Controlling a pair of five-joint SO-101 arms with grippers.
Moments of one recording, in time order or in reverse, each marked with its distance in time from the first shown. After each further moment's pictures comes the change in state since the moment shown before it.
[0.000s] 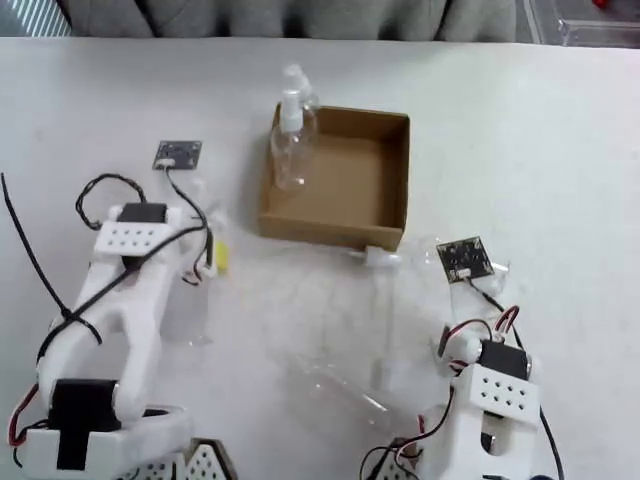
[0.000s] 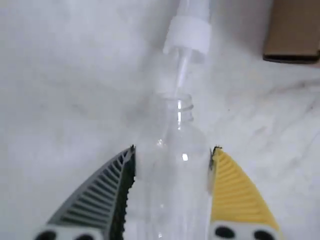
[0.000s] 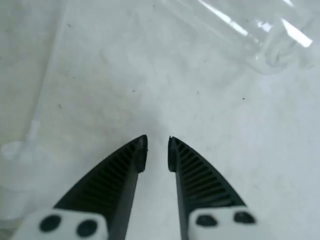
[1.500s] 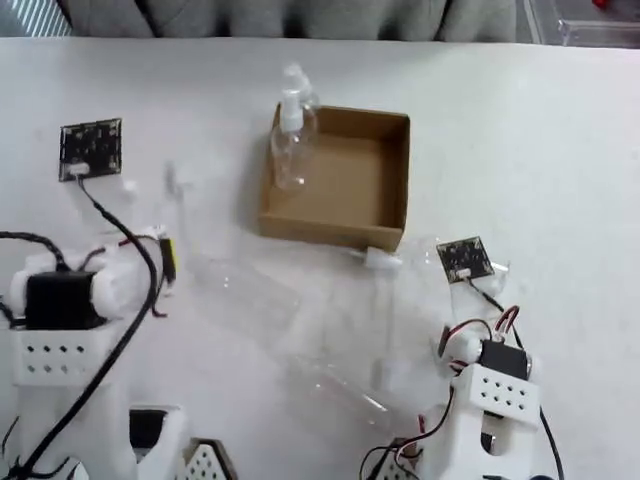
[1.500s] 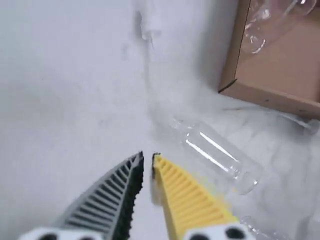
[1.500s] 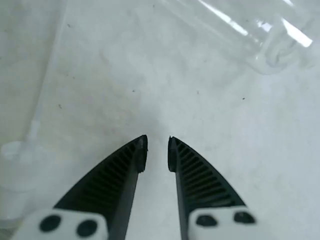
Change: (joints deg) left arm -1.8 -36.8 -10.2 27.0 6.7; right arm 0.0 0.0 0.0 0.0 0.0
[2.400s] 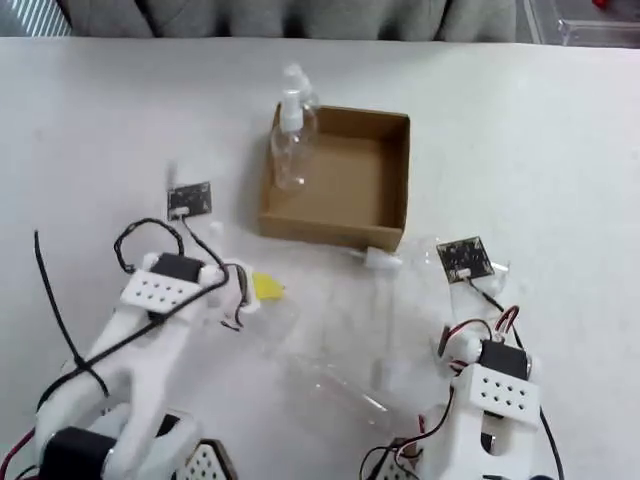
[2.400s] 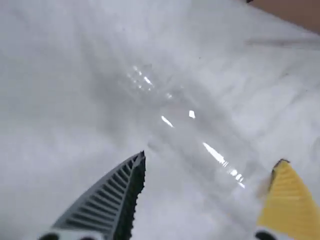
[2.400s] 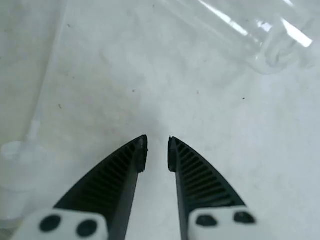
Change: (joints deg) left arm 14.0 21.5 29.0 -29.9 18.2; right arm 0.0 0.0 0.0 0.0 0.0
